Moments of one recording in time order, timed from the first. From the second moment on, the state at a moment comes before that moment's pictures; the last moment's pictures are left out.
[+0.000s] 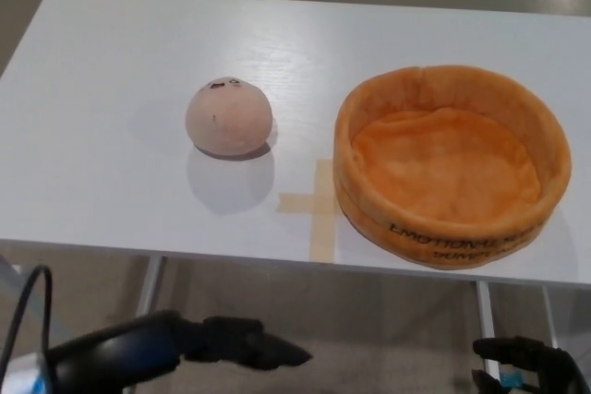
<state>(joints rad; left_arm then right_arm) 0.07 0.73 -0.20 -0.23 -0.18 -0.33 -0.74 -0.36 -0.21 -0.10 1.30 -0.14 -0.26 -0.06</state>
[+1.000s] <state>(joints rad) -0.66 0.55 -0.16 0.22 -0.01 -0.31 -0.53 -0.36 -0.21 -0.09 1.30 -0.14 -0.26 -0.06</state>
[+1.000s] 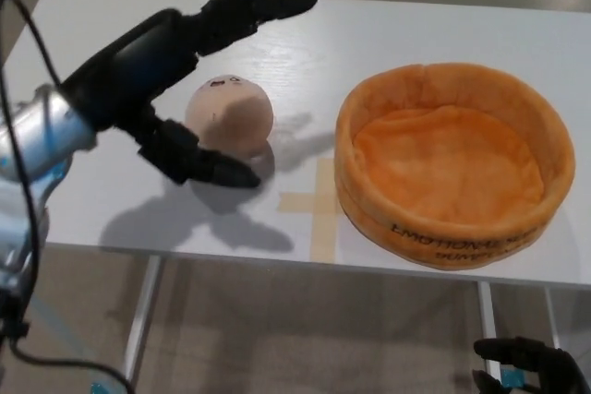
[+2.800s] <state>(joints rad) -1.15 0.36 -0.79 1.32 0.69 -0.17 0.19 -0.36 -0.19 -0.10 1.31 -0.14 -0.26 -0.06</state>
